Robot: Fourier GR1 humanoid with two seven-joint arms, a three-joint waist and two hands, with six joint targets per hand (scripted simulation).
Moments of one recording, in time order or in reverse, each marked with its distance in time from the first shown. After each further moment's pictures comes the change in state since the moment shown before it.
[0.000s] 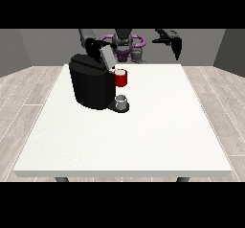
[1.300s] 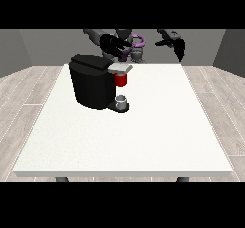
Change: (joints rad) left arm -0.008 0.038 -0.010 0.046 0.030 0.010 -0.038; right arm -0.177 0.063 0.059 0.080 0.115 -0.037 0.012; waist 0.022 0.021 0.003
